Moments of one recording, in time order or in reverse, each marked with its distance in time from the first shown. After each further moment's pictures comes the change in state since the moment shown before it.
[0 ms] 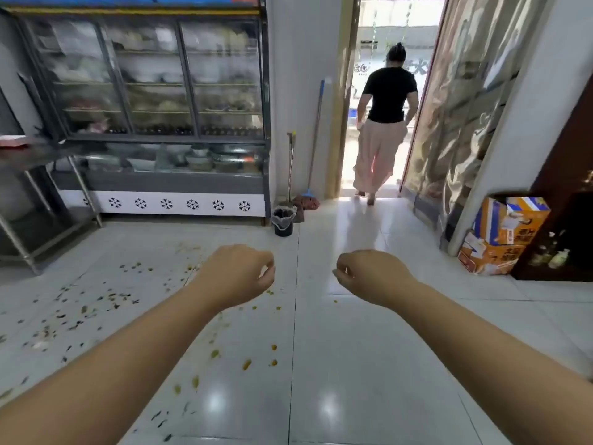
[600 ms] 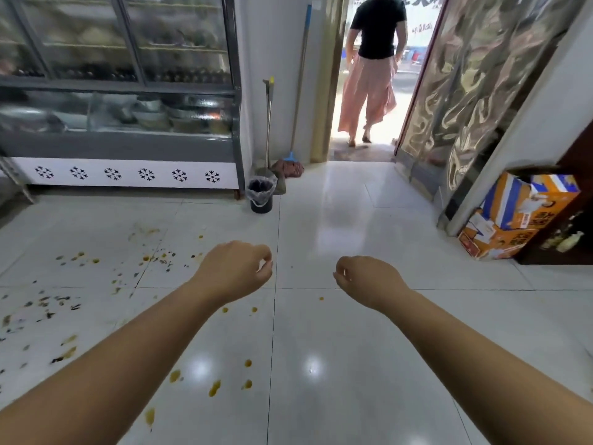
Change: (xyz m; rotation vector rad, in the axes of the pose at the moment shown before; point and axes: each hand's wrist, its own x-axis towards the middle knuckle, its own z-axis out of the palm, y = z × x) left_hand 0.318 -0.070 0.157 -0.167 -0.124 -0.042; right_hand 0.287 0.168 0.120 0.078 -0.153 0.143
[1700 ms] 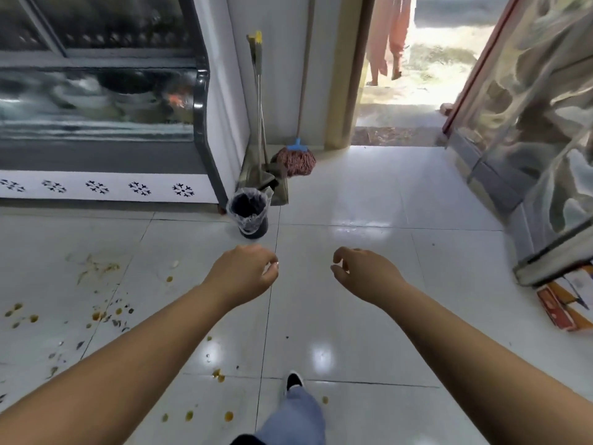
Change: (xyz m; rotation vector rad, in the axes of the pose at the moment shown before) left_hand 0.642 -0.124 0.129 -0.150 -0.160 -0.096; right_hand 0.638 0.242 -0.001 0.184 -0.190 -0.002
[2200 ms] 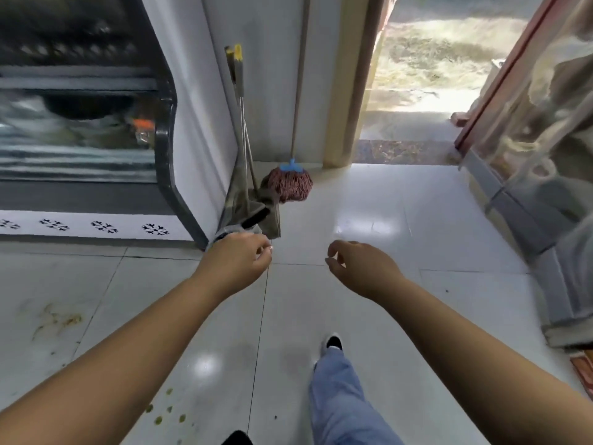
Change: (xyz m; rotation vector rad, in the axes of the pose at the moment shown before) left_hand 0.309 -0.054 -0.041 -0.092 0.065 -0.066; right_hand 0.286 0.072 -0.099 0.012 0.031 -0.047
